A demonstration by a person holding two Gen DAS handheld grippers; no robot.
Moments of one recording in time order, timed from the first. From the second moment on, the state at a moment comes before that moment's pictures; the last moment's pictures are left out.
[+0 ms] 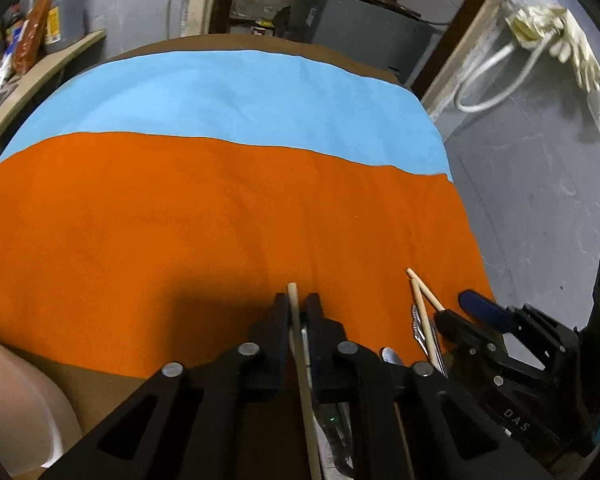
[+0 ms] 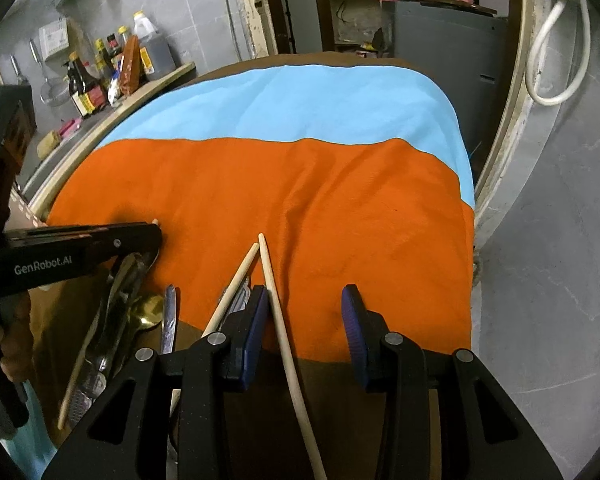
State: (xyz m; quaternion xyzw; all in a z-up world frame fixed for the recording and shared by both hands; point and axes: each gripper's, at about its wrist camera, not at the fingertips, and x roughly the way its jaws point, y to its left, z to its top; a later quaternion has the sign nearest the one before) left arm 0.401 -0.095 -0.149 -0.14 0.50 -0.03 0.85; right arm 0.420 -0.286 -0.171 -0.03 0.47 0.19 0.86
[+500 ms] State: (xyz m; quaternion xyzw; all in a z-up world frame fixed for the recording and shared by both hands) left arm 0.388 -0.079 -0.149 -0.15 0.51 -0.01 0.85; right arm 0.406 -0.313 -0.176 0.07 0.48 0.15 0.86
